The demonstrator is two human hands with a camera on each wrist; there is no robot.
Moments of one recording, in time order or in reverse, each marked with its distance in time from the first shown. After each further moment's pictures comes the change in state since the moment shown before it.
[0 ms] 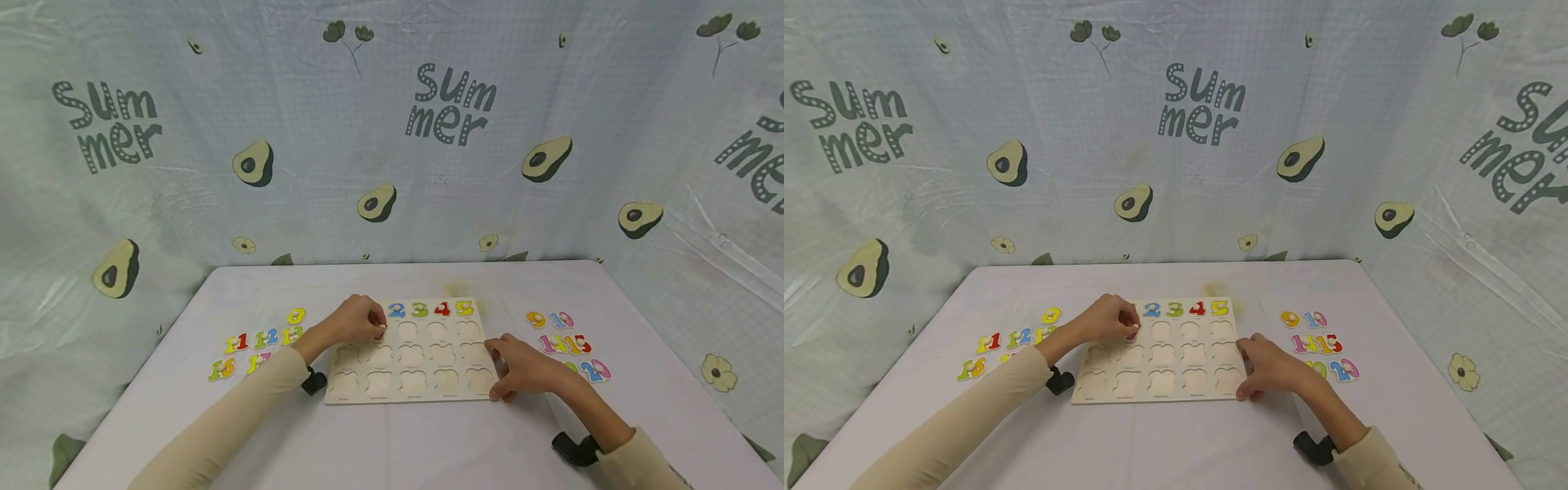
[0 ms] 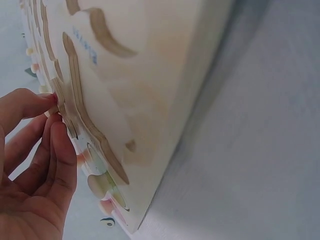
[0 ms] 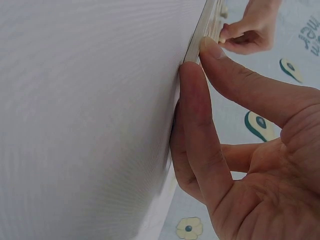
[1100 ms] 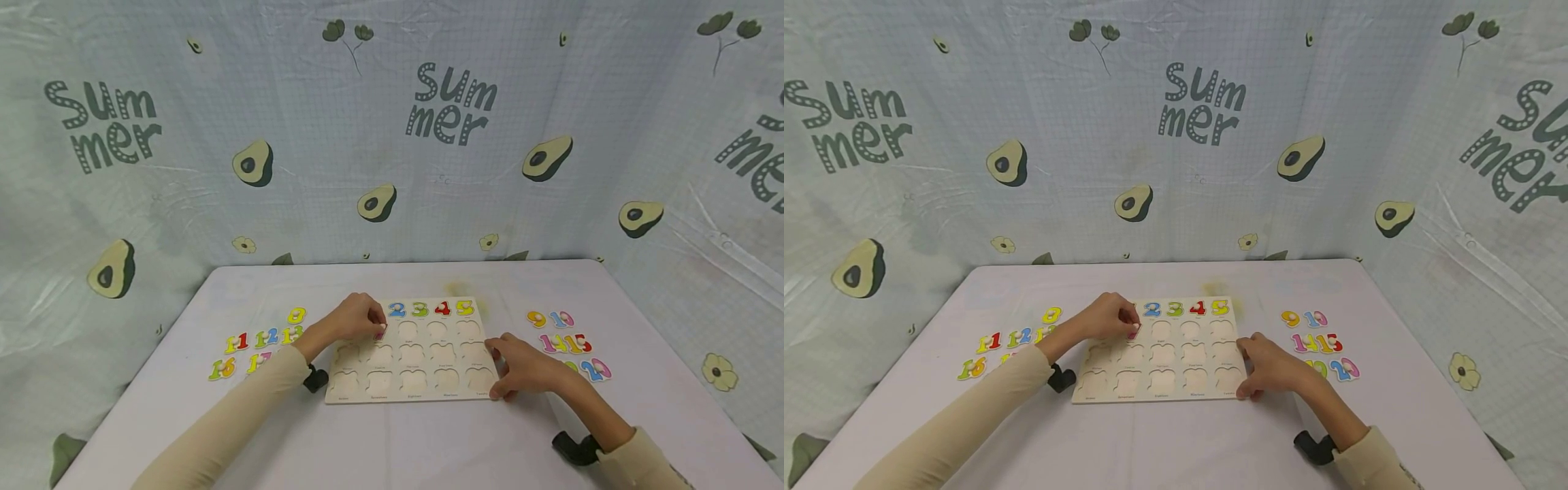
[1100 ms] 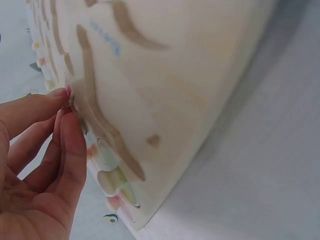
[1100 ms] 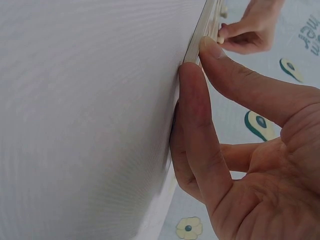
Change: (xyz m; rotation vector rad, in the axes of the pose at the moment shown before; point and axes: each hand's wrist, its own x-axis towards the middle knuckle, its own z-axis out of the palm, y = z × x) left_hand 0.000 0.004 -0.006 -0.022 -0.032 -0.049; right_hand 0.000 -0.001 -0.001 -0.016 0.003 -0.006
